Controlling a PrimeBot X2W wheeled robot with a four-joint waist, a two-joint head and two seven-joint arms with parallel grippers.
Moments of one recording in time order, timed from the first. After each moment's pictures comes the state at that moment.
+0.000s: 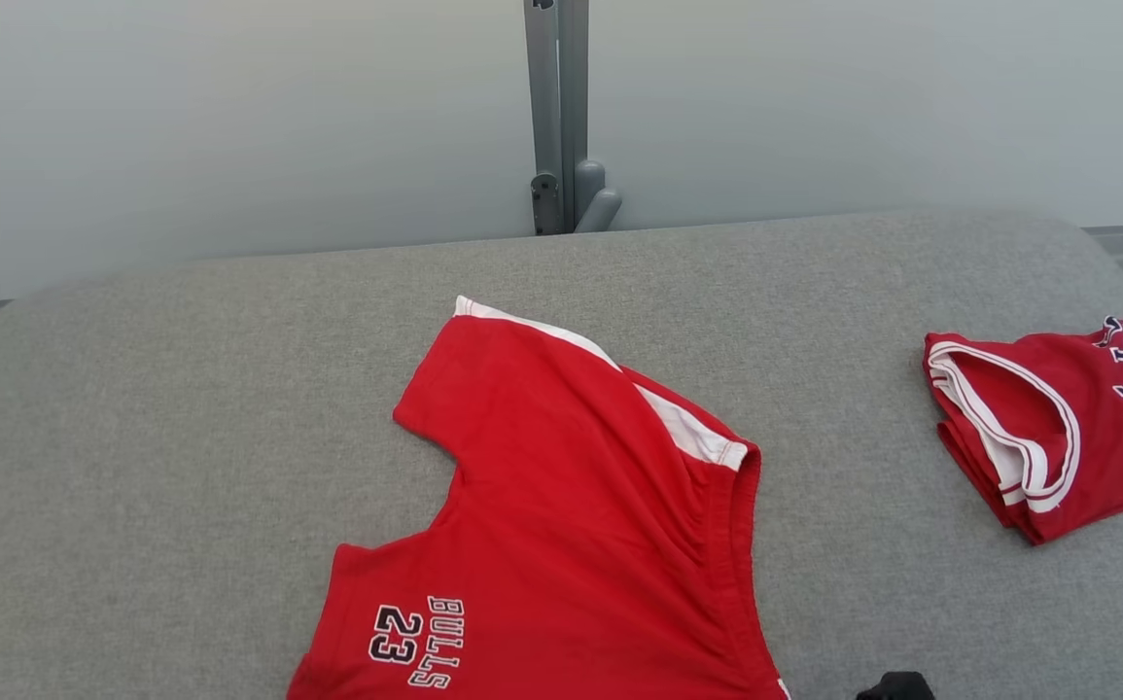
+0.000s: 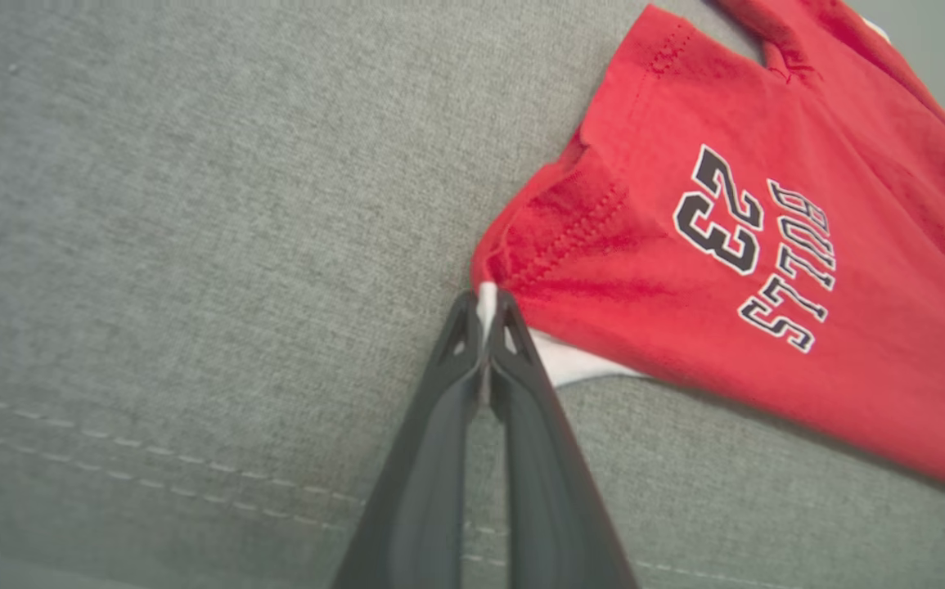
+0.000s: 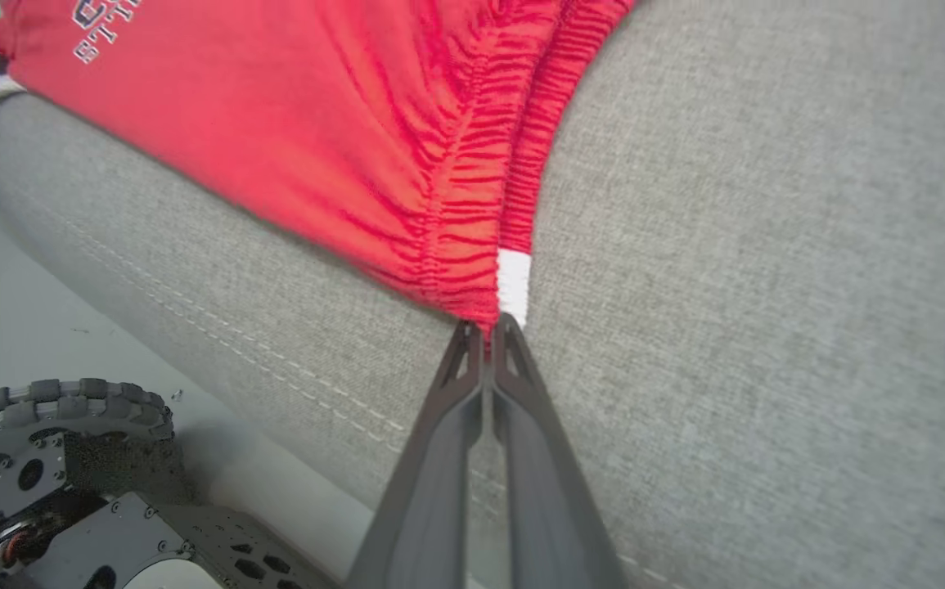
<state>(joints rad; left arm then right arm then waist) 0.05 0.07 -0.10 0.78 -0.56 -0.13 -0.27 -0.12 -0.36 0.86 0.66 0.57 0.13 -0.27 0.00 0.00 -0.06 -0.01</state>
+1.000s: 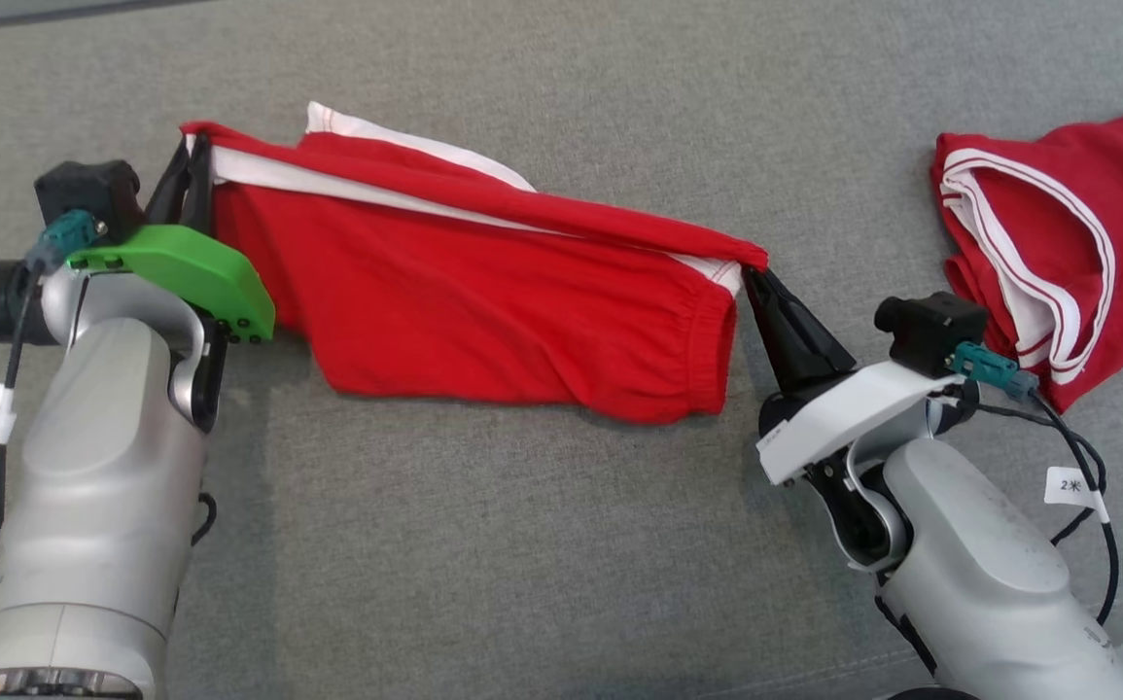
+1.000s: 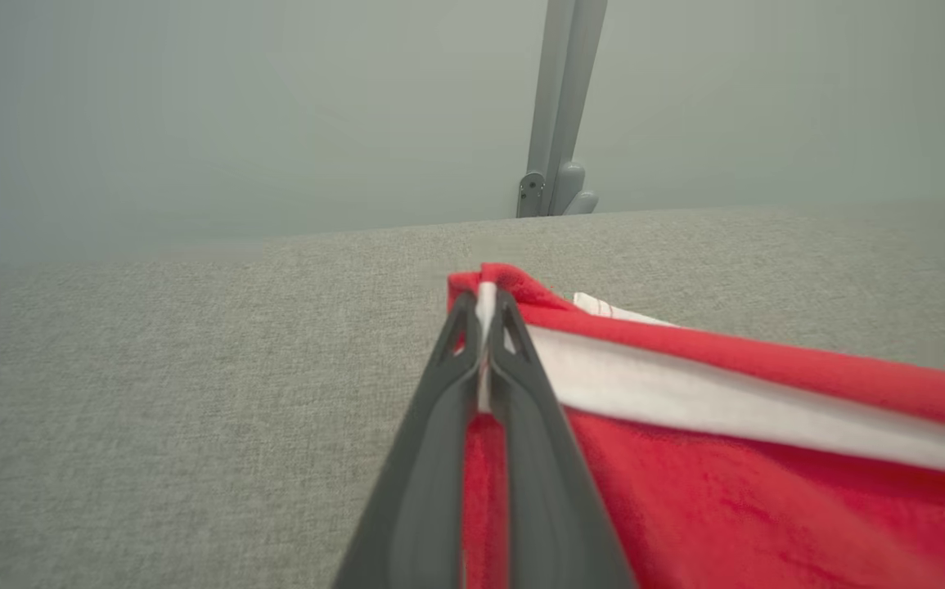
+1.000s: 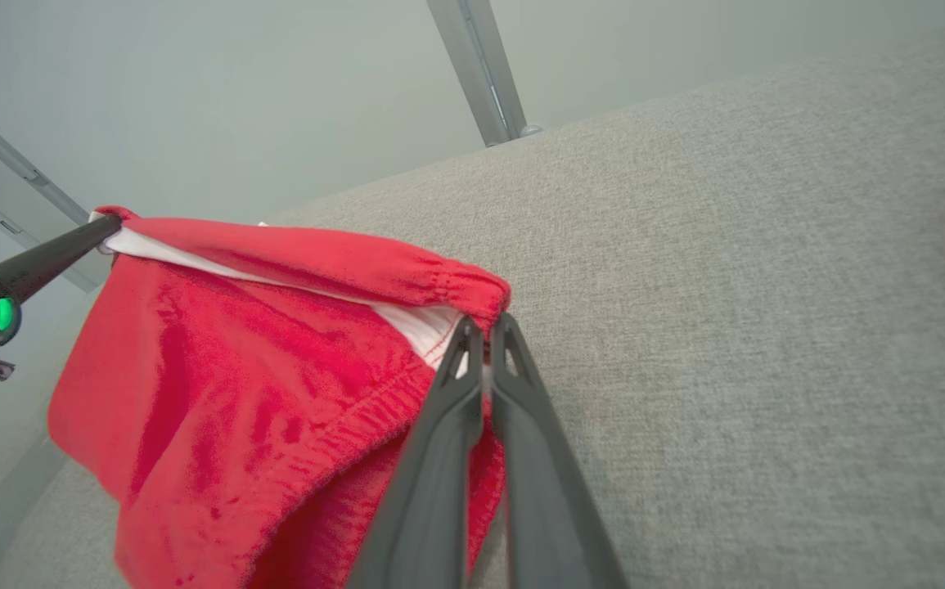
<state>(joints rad) -0.87 0.17 -0.20 0.98 -0.33 -0.09 -0.26 -0.51 -0.17 0.44 0.49 0.63 0.13 -0.26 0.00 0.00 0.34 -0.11</state>
